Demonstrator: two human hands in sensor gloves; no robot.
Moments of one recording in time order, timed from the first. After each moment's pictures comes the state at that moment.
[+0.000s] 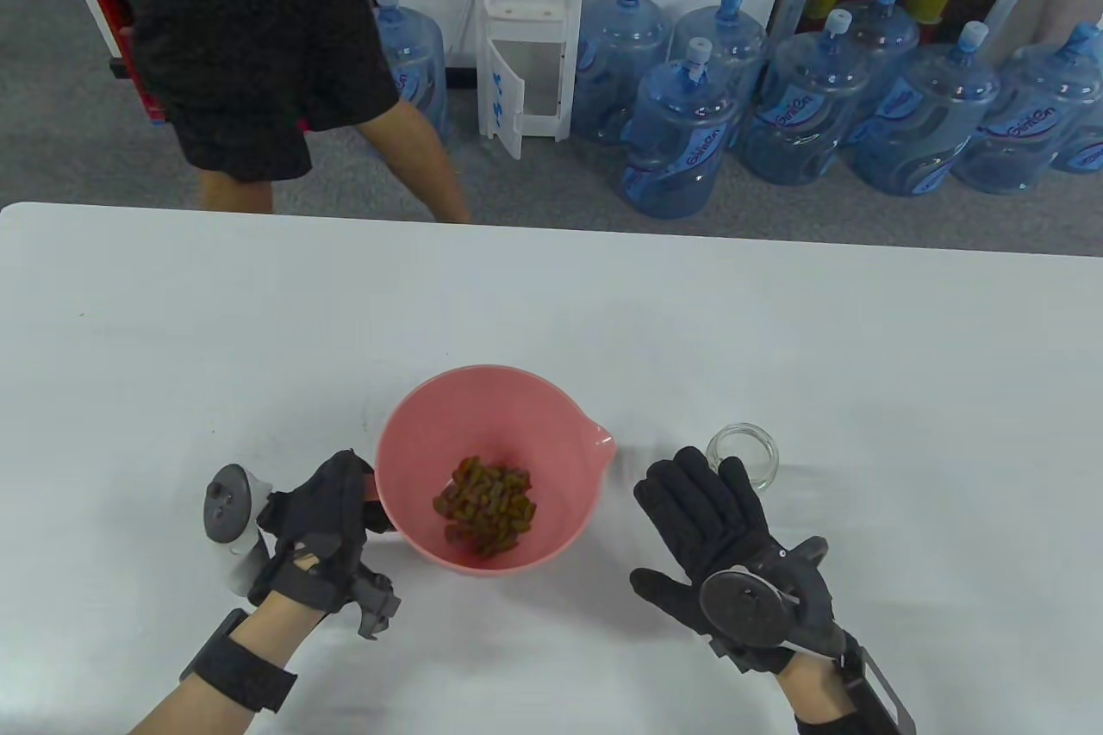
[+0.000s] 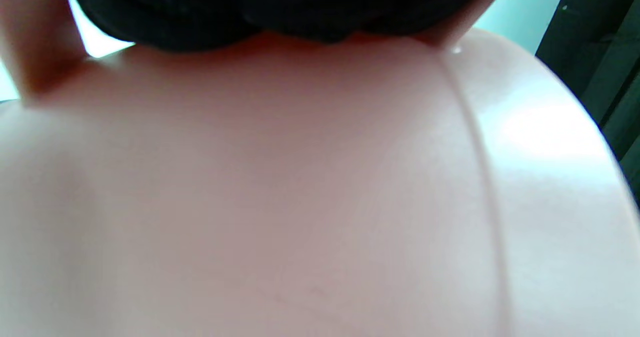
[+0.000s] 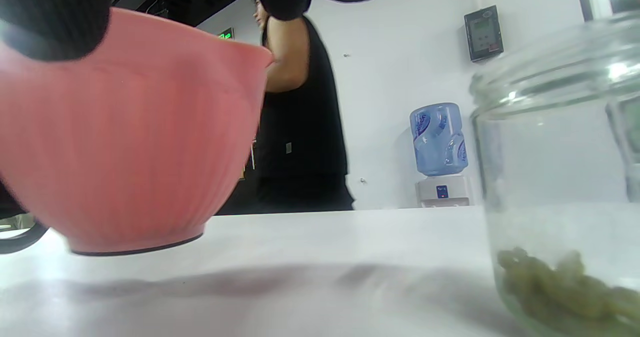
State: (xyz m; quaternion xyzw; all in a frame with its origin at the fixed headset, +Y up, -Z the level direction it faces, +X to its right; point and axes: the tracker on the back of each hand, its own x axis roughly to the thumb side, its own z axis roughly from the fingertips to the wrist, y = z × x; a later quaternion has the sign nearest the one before) left_hand -0.244 -0.728 -0.288 0.02 -0.12 0.74 0.66; right_hand 0.168 -0.679 -0.234 0.26 -0.17 0.94 0.13
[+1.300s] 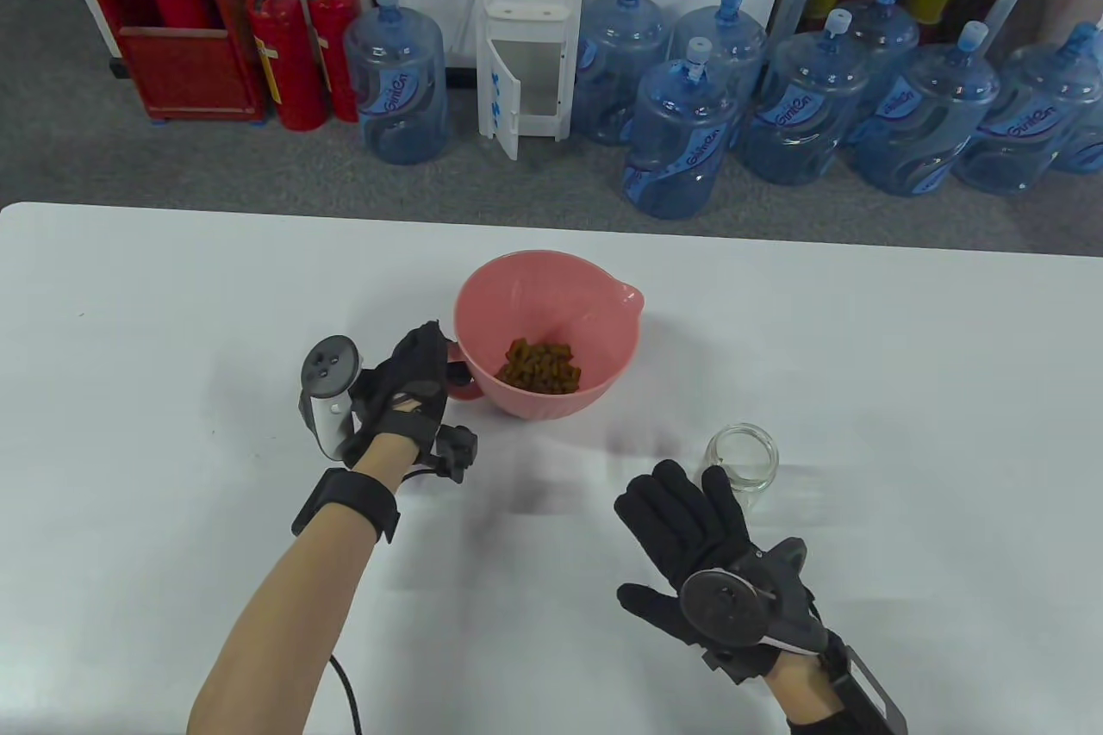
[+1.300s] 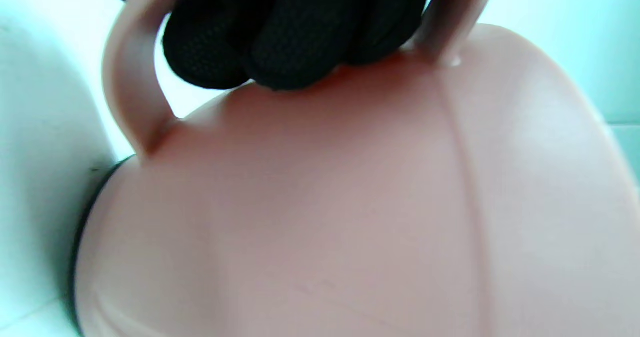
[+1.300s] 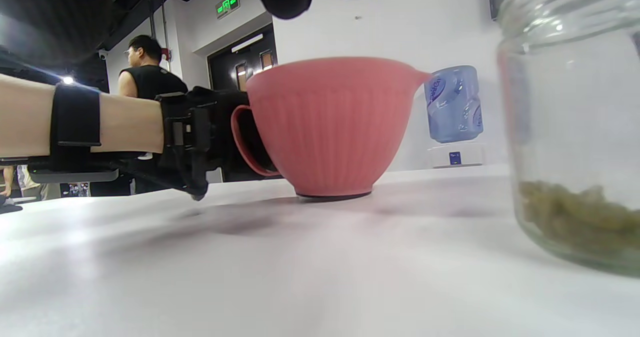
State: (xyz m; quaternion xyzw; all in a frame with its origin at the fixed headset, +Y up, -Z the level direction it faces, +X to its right) left_hand -0.208 -0.752 -0.423 -0.04 0.02 0.69 0.72; right_hand 0.157 -0.696 -0.237 0.28 -0.12 0.94 0.12
